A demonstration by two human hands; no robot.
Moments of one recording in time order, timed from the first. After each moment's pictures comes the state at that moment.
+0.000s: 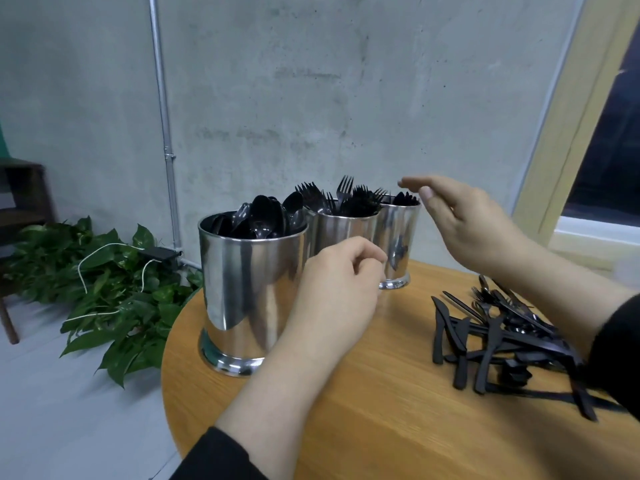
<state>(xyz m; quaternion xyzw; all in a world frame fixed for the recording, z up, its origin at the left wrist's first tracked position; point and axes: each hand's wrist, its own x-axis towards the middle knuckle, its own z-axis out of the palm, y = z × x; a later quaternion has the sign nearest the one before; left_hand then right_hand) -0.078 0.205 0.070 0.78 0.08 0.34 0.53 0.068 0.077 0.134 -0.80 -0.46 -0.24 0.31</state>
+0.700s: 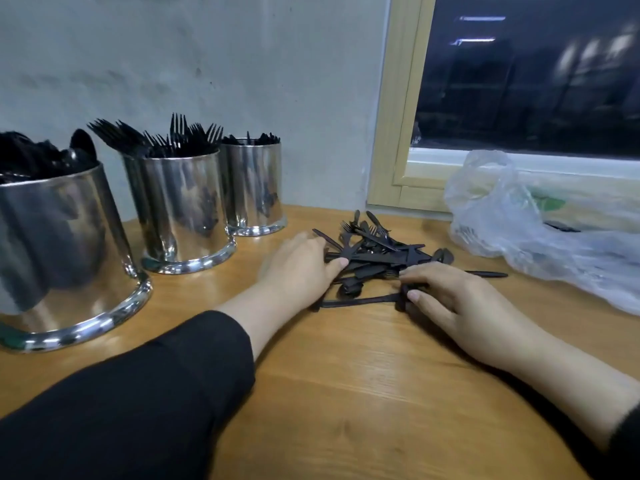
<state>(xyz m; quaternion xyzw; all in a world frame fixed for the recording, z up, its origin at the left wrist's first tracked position) 0.037 0.088 0.010 0.98 0.06 0.13 0.11 0.054 -0.161 -0.007 -0.89 -0.36 -0.14 0.23</state>
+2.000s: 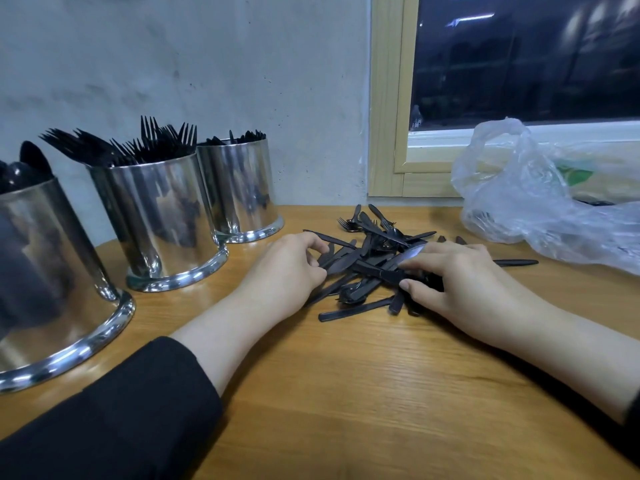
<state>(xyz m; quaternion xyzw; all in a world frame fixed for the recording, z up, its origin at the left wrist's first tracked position) 0.041 0.097 0.007 0.95 0.05 0.15 0.28 0.083 -0.143 -0.009 -0.91 -0.33 -0.18 0.17</state>
